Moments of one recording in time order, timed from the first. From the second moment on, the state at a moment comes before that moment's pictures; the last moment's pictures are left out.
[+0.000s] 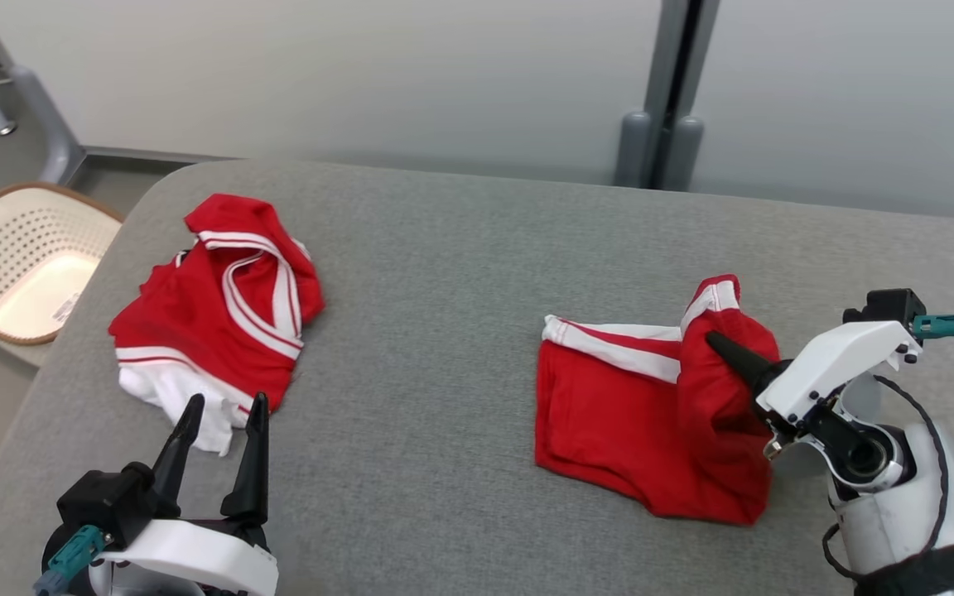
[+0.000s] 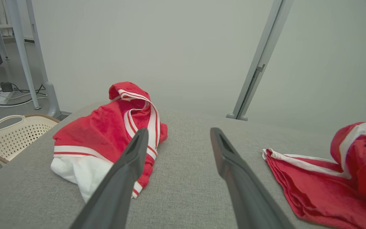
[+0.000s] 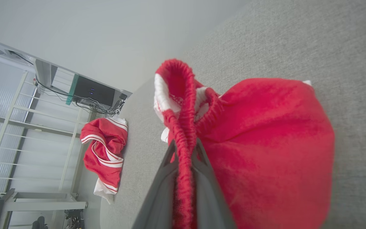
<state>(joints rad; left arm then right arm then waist) -0.05 0.33 -0.34 0.11 -0.62 0.12 -0.24 -0.47 -0.06 -0.05 0.57 0.83 0.13 0.61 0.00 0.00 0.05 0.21</state>
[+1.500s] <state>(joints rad) -0.04 0.35 -0.27 0.12 -0.61 0.13 -0.26 -0.45 -0.28 0.42 0.32 0.78 0.13 -0.08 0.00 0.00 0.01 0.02</state>
